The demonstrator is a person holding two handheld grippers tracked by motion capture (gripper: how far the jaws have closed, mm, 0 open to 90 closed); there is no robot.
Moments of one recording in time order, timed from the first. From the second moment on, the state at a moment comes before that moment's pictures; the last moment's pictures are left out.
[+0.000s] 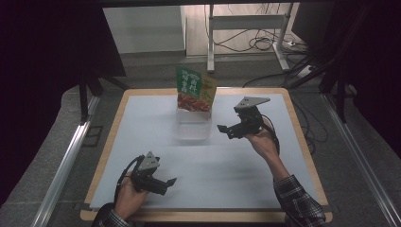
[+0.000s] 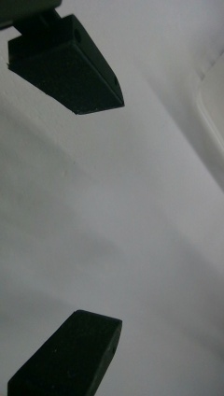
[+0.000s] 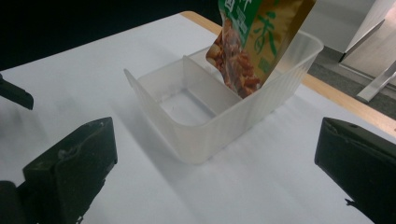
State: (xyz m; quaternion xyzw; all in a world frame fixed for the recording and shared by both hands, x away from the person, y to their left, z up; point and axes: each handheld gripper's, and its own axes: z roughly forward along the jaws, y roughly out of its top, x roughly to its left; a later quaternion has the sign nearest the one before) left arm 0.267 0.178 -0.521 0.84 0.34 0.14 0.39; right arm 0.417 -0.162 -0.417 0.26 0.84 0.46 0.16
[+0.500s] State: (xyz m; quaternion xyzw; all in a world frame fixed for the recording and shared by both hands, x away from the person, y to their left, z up) left arm 0.266 0.180 -0.520 0.84 0.35 0.15 0.40; right arm 0.406 -0.176 -0.428 0.27 0.84 0.44 0.17
